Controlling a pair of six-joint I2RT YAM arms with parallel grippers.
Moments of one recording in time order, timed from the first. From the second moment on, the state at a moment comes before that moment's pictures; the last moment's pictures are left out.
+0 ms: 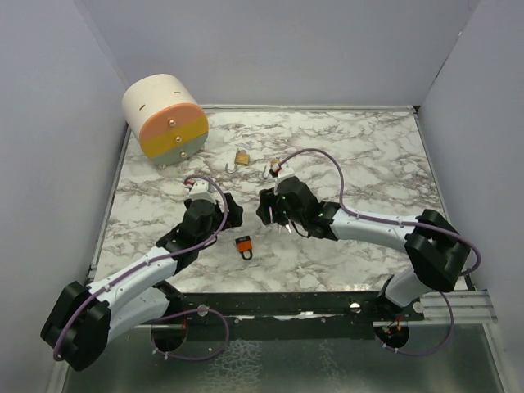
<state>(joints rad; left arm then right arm) -0.62 0.94 0.37 0.11 -0.28 -0.61 0.92 1.57 0.89 0.09 0.16 0.43</state>
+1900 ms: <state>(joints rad) -0.61 1.06 0.38 0.22 -0.16 -0.58 0.82 1.72 0.88 0.07 0.19 0.31</state>
